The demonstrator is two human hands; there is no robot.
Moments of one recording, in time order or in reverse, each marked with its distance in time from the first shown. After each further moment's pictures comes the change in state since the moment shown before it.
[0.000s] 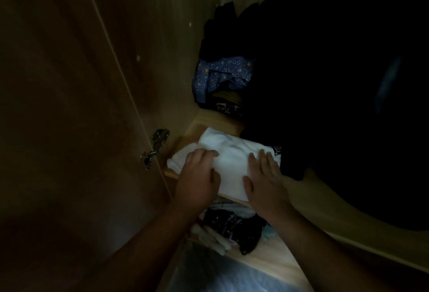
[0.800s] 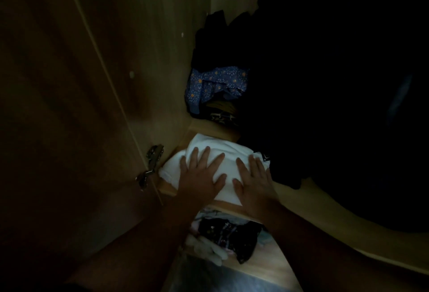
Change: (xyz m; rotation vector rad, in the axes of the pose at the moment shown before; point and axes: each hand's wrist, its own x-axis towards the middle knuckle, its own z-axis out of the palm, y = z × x) left_hand 0.054 -0.065 0.056 0.436 -0.229 0.073; right_hand 0.042 -0.009 0.024 -0.030 -0.195 0.085
